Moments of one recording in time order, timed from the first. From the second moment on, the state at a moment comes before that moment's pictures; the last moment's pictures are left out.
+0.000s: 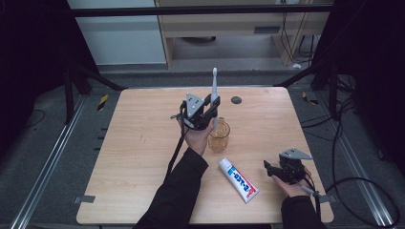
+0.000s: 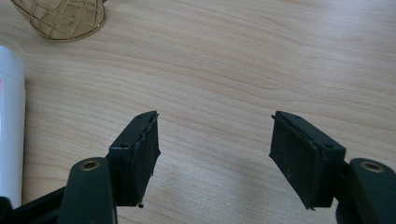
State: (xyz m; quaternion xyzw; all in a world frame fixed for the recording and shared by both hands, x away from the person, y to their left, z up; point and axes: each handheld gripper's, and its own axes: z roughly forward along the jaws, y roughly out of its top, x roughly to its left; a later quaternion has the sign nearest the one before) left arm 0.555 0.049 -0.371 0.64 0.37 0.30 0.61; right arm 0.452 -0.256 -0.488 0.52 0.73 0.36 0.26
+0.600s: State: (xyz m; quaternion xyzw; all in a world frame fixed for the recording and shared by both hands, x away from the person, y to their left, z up) left arm 0.558 0.049 -0.394 0.66 0.37 0.29 0.59; right arm 0.452 -0.255 -0.489 0.52 0.74 0.36 0.25
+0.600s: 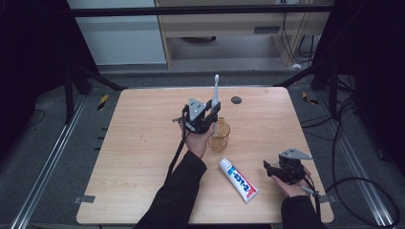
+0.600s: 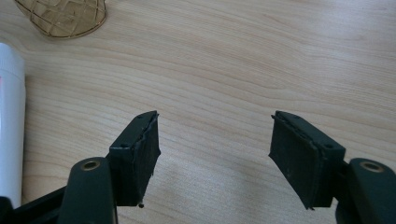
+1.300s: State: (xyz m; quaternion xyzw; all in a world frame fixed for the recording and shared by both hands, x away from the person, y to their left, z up) left arm 0.551 0.047 -0.423 0.68 0.37 0.27 0.57; right arm 0.452 -0.255 -0.489 0.52 0.74 0.35 0.25
